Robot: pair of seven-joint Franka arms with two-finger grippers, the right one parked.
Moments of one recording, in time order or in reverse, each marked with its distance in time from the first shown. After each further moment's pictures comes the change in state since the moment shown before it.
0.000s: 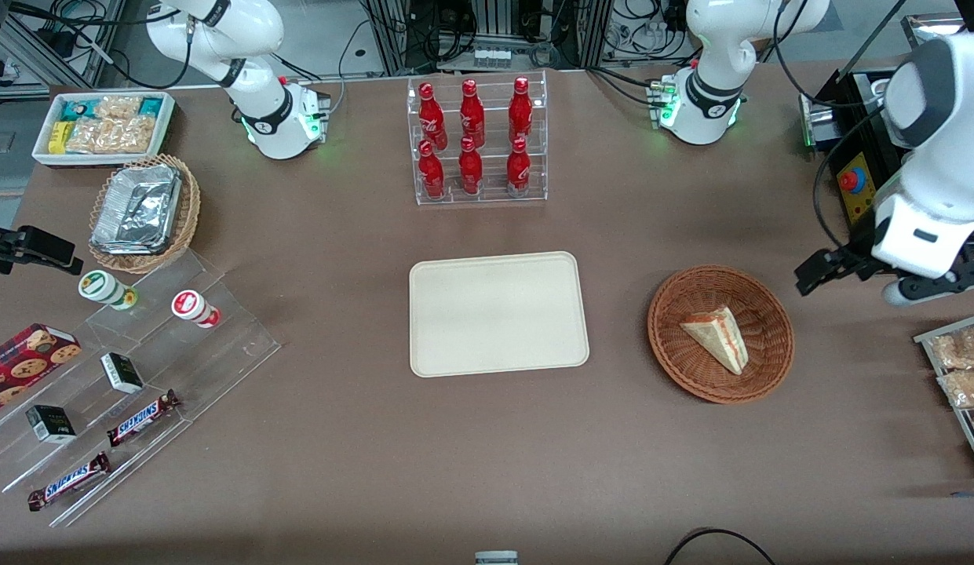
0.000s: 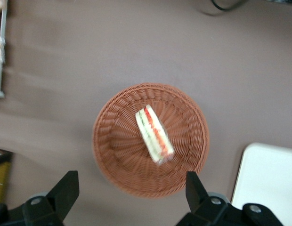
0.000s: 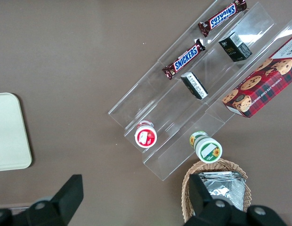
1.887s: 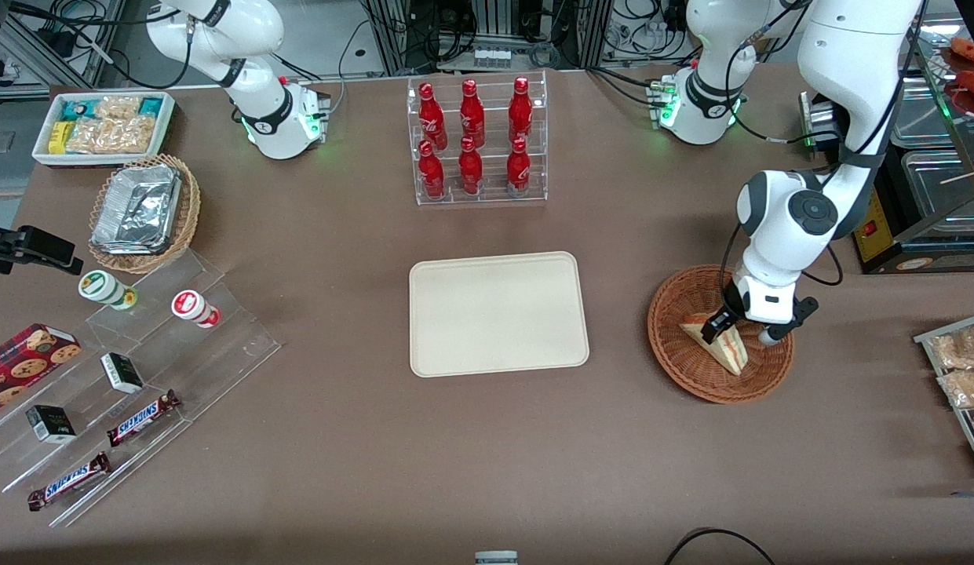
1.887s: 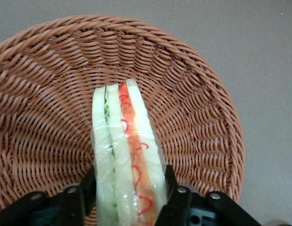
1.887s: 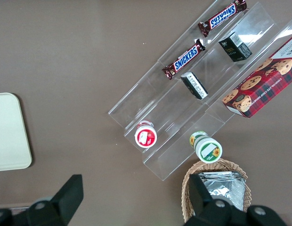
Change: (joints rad) arm -0.001 0.281 -0.066 -0.405 0.000 0.800 -0.362
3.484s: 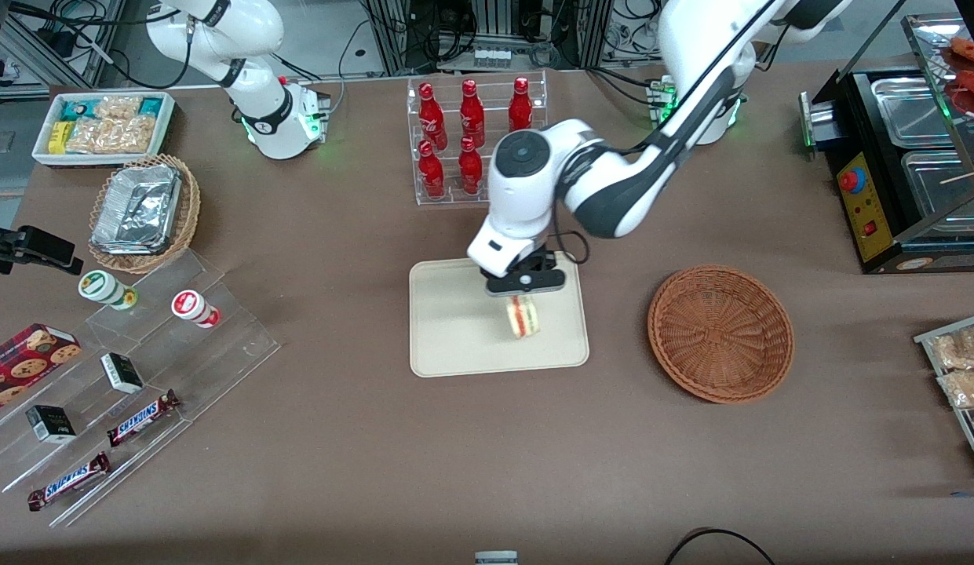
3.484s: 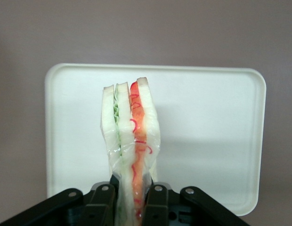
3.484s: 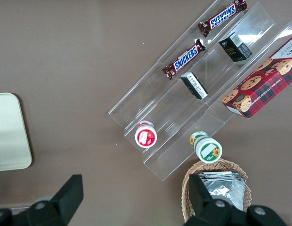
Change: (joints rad) arm -0.376 0.302 -0.386 0.729 0.368 -0.681 -0.331
